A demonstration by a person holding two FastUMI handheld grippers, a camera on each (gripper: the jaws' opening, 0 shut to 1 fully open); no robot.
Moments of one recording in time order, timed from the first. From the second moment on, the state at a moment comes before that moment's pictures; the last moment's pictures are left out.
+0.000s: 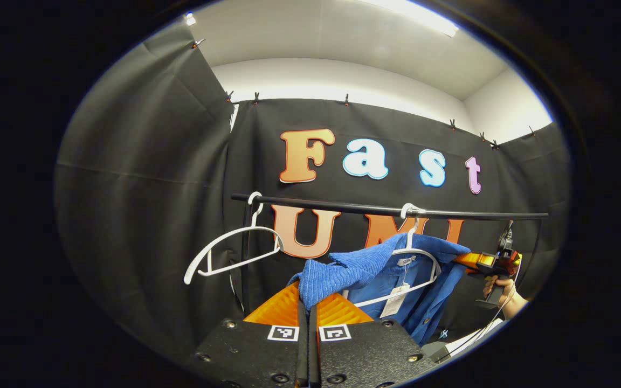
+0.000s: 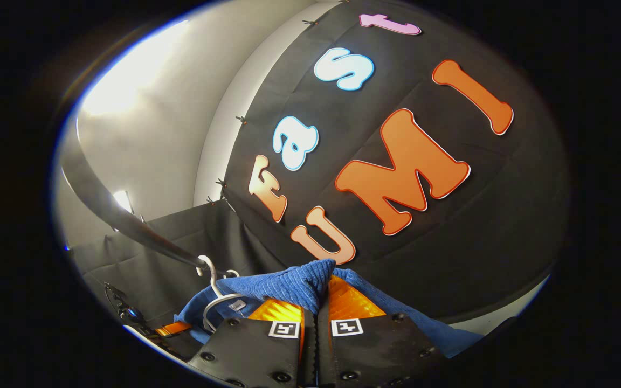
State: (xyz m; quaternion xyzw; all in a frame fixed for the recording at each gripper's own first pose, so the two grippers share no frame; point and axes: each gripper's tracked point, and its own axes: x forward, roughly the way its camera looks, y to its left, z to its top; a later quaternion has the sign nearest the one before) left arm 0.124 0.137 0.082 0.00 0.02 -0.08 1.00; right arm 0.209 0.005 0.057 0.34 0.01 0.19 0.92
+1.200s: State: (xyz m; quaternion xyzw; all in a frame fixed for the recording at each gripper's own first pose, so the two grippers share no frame) left arm 0.222 0.175 0.071 0.00 0.04 -0.14 0.99; right arm 0.266 -0.009 0.020 0.34 0.03 0.14 0.93
